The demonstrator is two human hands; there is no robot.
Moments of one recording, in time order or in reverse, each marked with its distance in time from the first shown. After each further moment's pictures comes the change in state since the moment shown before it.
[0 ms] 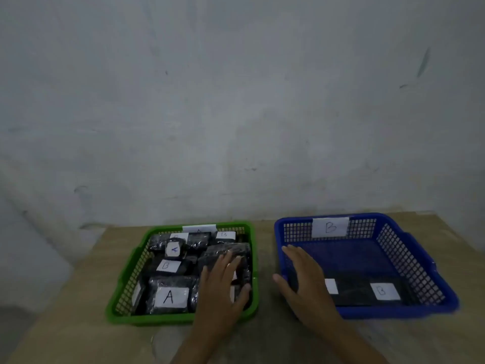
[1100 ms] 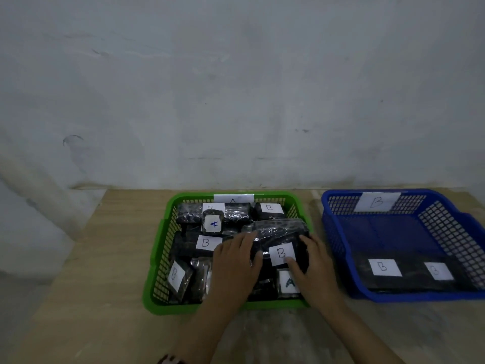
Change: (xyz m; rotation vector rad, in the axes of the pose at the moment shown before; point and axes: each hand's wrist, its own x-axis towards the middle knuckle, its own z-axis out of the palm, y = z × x) left_hand 0.041 -0.108 -0.037 0.039 -0.146 -0.038; right_hand 0.051 -0.042 0.128 -0.071 0.152 0.220
